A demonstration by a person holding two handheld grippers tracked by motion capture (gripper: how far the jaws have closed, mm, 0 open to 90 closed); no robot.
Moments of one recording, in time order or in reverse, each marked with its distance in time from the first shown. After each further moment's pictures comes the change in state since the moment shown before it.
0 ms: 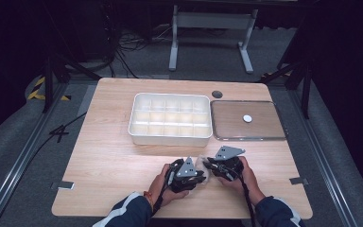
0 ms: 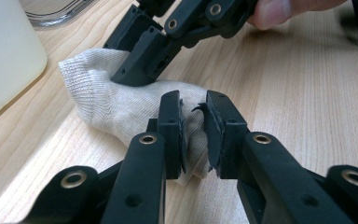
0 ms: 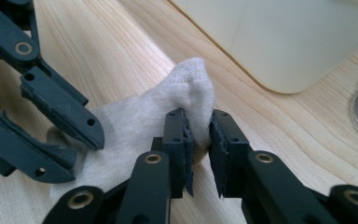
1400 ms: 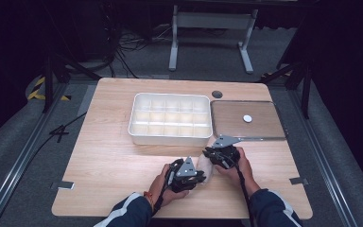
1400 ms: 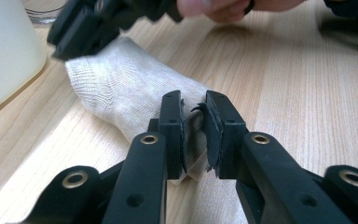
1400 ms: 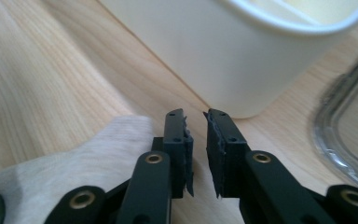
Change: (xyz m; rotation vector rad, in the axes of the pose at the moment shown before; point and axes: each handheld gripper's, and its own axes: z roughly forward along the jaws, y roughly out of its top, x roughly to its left) left arm 0.000 -0.001 0.002 -0.009 -0.002 -0.013; right arm -0.026 0.013 0.018 -0.009 -0.069 0.060
